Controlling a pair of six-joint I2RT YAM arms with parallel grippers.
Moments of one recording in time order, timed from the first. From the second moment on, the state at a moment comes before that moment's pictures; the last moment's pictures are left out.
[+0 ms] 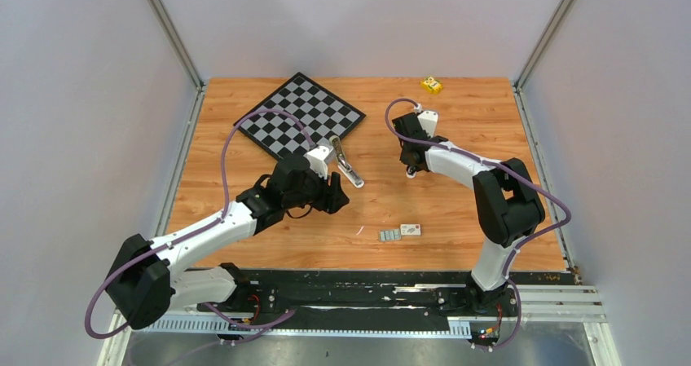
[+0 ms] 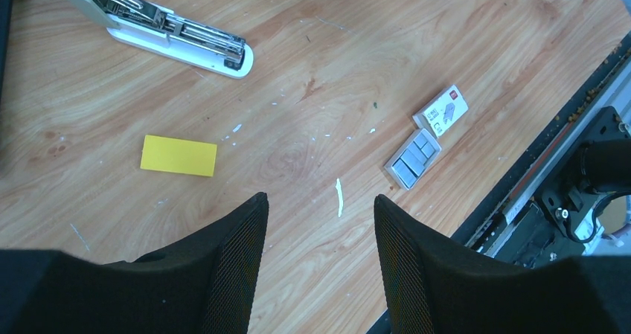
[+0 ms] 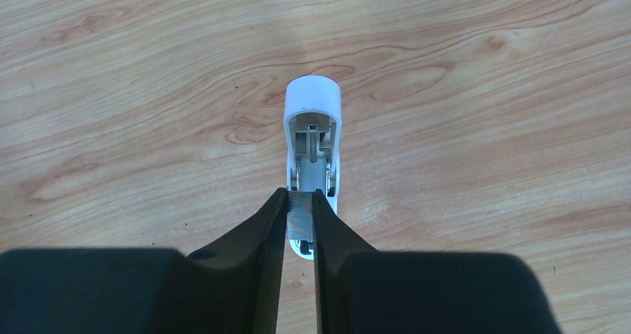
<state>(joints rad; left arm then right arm) -0.72 1.15 0.69 -0.06 0.17 -0.33 0.46 1.78 1.15 -0.30 0.47 0.59</state>
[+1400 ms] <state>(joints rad) -0.72 1.16 0.69 -0.06 0.18 -0.33 0.46 1.79 1.13 -0.30 0.48 0.59</state>
